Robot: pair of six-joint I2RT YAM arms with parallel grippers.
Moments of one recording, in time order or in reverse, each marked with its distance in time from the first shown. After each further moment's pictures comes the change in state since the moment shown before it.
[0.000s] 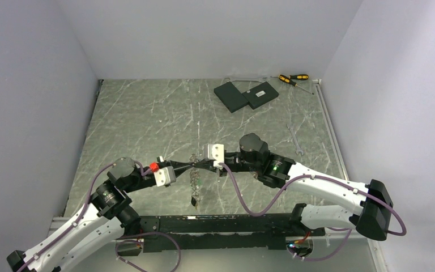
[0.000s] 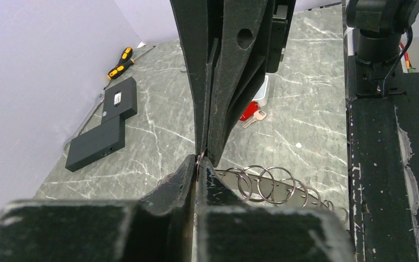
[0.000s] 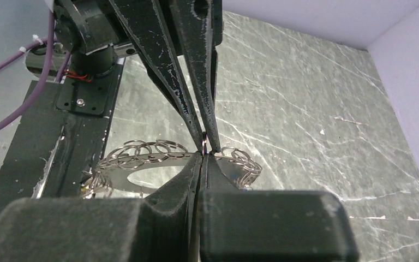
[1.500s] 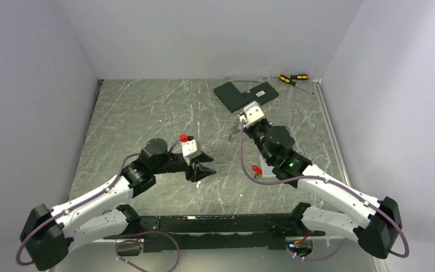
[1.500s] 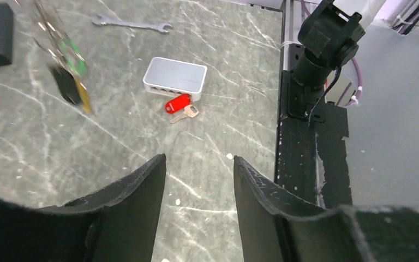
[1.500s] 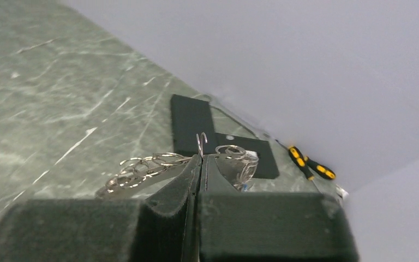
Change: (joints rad) left arm -0.010 0.412 0.069 0.200 0.108 -0.343; right arm -0.201 -0.121 -0.090 0.192 0.877 -0.054
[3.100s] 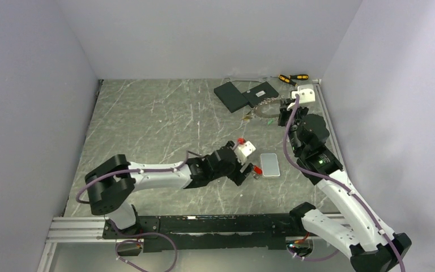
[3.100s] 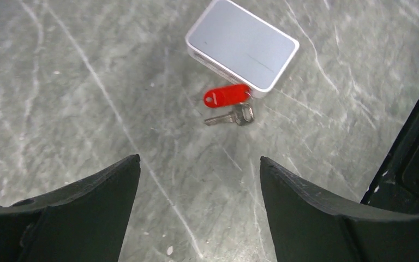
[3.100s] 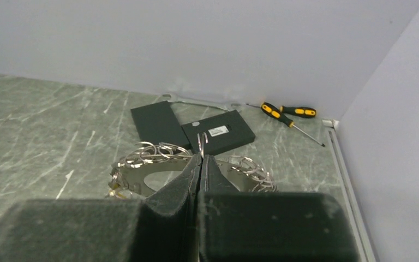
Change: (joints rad) left arm -0.378 0.706 0.399 -0.040 -0.781 -0.168; right arm -0.347 -0.171 0.148 -0.289 -0.044 0.371
